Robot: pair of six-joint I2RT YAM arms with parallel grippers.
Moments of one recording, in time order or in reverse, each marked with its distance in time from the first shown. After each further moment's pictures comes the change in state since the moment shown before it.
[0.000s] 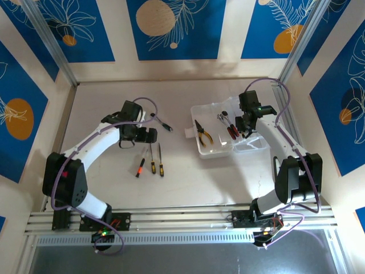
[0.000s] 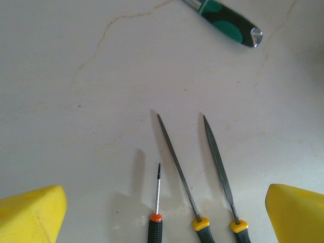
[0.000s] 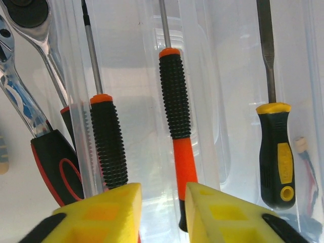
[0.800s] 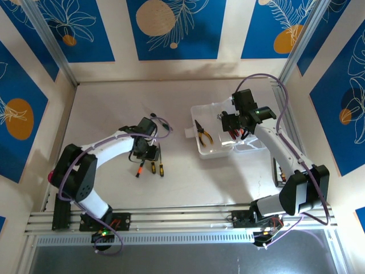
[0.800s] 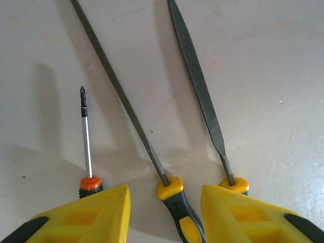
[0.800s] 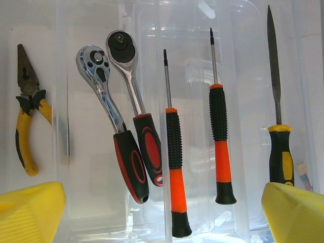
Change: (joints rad) left arm -0.161 0.098 -0.129 0.020 0.030 -0.080; right arm 0.122 -0.100 0.039 -0.017 0.015 0.004
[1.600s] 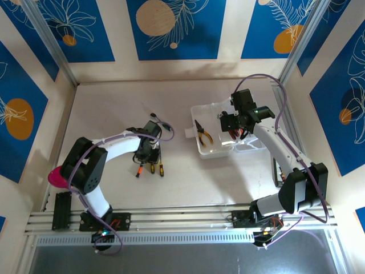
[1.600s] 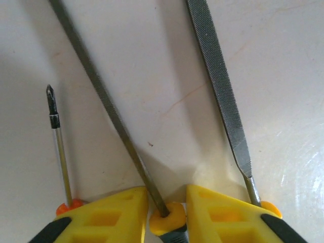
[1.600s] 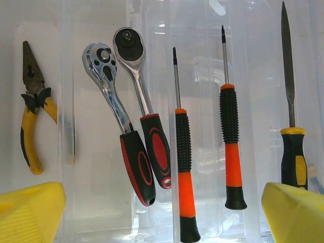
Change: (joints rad) left arm -0.030 0.099 0.010 0.009 -0.035 -0.011; right arm 0.003 0.016 0.000 0.009 -0.020 -0.001
